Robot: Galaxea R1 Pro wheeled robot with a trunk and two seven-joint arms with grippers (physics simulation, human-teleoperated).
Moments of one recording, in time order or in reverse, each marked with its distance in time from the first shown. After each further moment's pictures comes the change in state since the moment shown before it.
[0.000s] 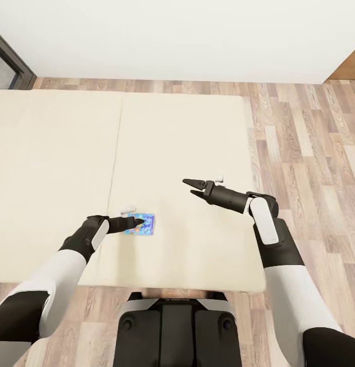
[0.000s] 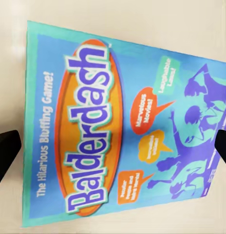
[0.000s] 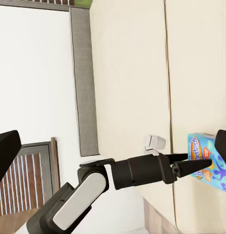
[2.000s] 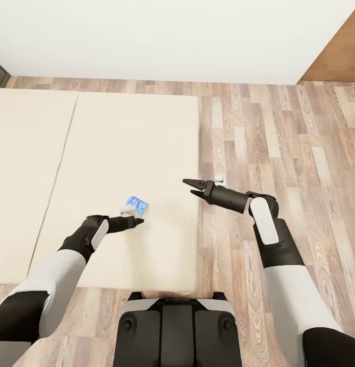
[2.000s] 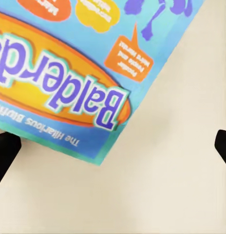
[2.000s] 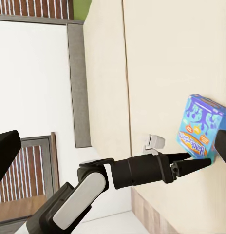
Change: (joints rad) left arm 0.000 0.002 0.001 -0.005 0.001 0.002 -0.005; right arm 0.000 0.000 0.000 -0.001 0.000 0.000 0.000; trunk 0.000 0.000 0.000
